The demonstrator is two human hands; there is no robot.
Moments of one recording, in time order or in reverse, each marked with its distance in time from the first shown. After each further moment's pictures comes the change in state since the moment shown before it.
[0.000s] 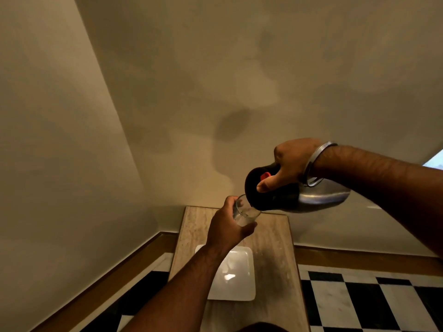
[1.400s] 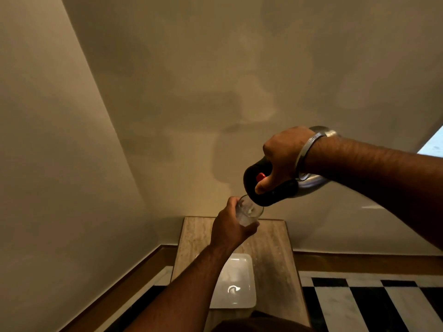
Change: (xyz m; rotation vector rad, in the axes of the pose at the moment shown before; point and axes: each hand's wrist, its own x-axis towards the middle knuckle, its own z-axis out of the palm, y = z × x) left_hand -0.003 0.033 0.014 0.081 0.025 0.041; right_hand -0.042 0.002 -0.024 -0.319 0.194 -0.061
